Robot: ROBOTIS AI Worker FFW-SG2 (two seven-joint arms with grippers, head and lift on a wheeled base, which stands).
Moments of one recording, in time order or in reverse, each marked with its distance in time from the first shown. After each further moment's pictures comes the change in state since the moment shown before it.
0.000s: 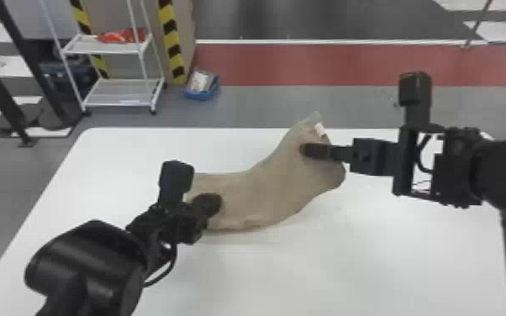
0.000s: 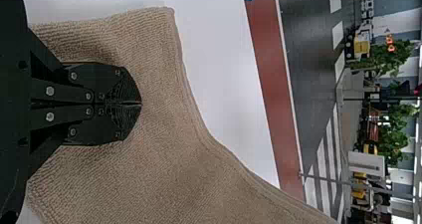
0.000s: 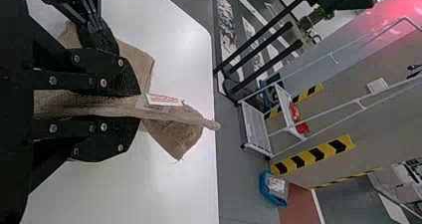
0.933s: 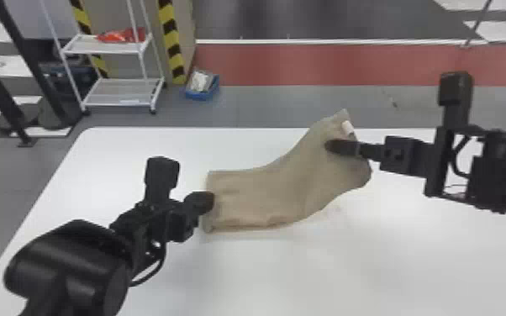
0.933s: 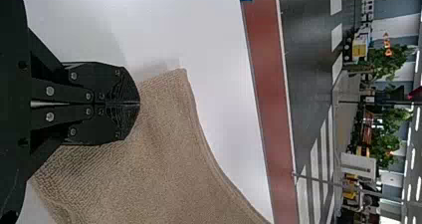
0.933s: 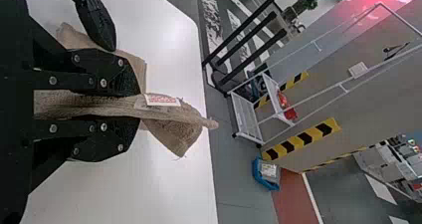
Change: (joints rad) left arm 0.024 0.007 0.052 -0.045 0.028 0.018 -0.049; right arm 0.022 -0.032 -0.103 -0.033 -0.056 0.030 0.000
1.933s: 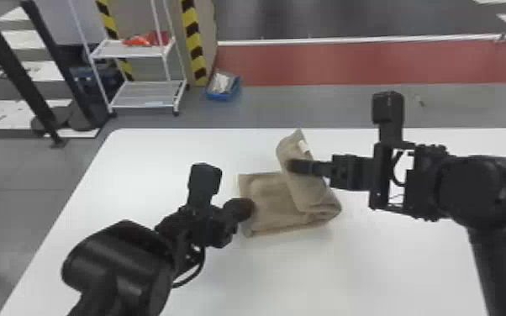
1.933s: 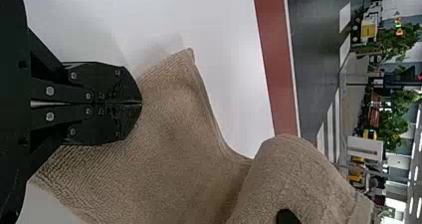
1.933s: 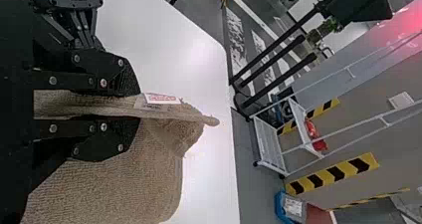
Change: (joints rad) left arm -0.012 -0.018 -0.065 0.035 -0.009 0.002 -0.020; right arm -0.010 0.111 0.228 0.180 0.106 -0.167 -0.008
